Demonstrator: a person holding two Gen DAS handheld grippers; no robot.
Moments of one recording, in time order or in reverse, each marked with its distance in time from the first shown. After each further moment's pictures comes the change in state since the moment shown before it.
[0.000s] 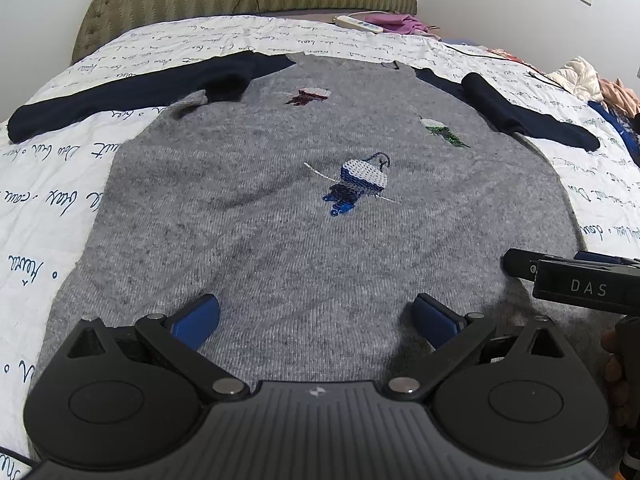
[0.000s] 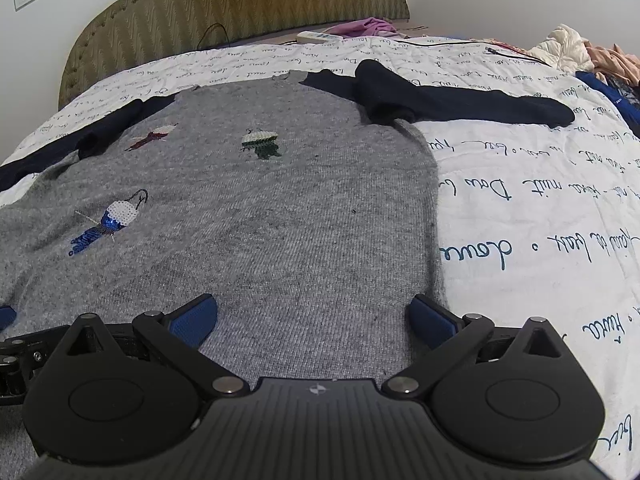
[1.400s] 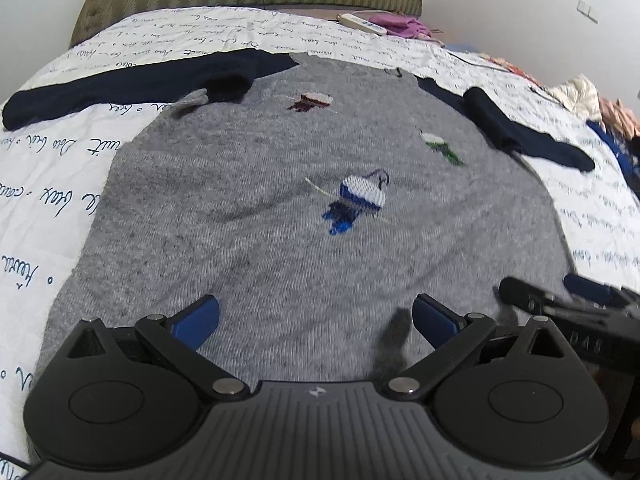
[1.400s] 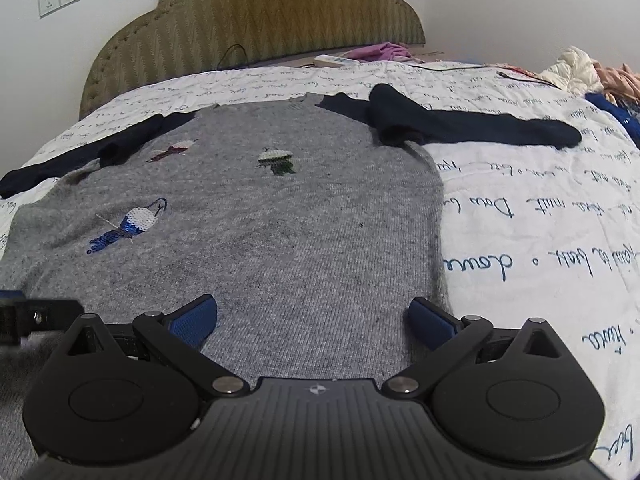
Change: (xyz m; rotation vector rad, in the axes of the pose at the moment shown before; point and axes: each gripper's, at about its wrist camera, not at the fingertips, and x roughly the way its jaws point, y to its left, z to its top) left arm 0.001 0.010 0.019 -0.074 0.023 -0.051; right arm -0.011 -0.001 -0.007 -0.039 -0.081 0.049
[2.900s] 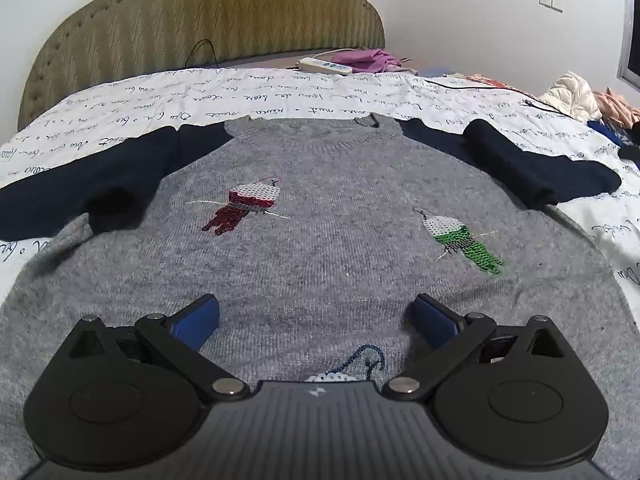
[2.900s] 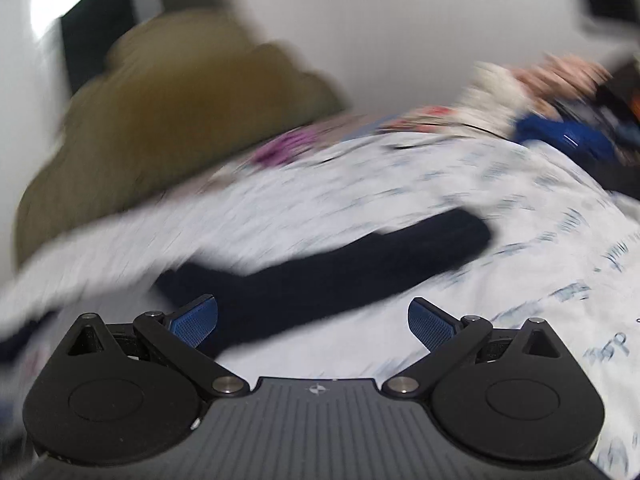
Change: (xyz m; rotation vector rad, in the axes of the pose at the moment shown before) left arm 0.107 -0.039 0.075 0.172 -0.171 -0.003; right arm 0.064 -0.226 0.113 0.340 -0.276 -0.077
